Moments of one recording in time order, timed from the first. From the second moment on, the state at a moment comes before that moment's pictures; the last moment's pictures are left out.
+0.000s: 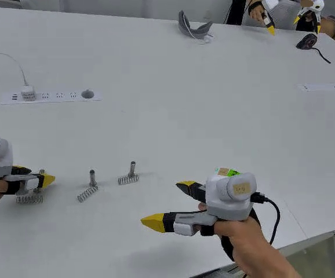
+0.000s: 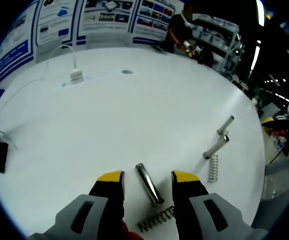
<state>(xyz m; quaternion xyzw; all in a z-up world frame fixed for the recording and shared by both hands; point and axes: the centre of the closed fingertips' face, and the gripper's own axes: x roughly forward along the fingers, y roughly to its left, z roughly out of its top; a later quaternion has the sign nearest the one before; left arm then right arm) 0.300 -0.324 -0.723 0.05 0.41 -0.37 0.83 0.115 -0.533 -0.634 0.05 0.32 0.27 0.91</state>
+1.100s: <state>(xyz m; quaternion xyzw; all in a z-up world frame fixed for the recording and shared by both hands) 0.314 -0.324 -0.724 0.21 0.37 -0.36 0.83 0.116 -0.526 -0.637 0.04 0.33 0.28 0.90</state>
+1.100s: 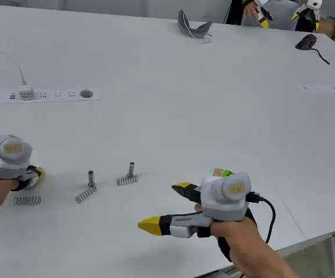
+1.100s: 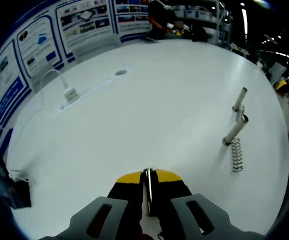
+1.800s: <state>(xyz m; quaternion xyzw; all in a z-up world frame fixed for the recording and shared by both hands) 0.311 -0.318 -0.698 0.16 0.36 -0.35 0.85 0.113 -0.532 -0.638 0.05 0.33 0.28 0.90</state>
